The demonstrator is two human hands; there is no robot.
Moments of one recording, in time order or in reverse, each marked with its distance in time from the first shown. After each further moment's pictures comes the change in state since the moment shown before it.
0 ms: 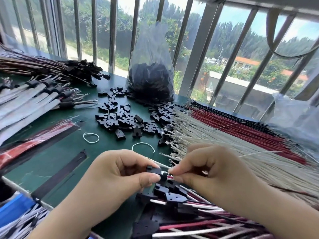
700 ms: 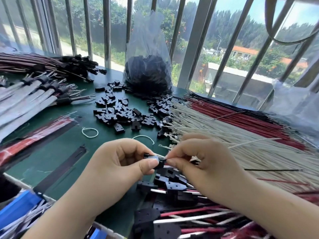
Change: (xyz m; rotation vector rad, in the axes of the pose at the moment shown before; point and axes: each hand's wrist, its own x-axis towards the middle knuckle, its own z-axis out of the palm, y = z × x) left_hand 0.001 -0.003 0.004 -0.018 0.066 0.019; right_hand 0.000 0.010 0.019 -0.114 0.166 -0.115
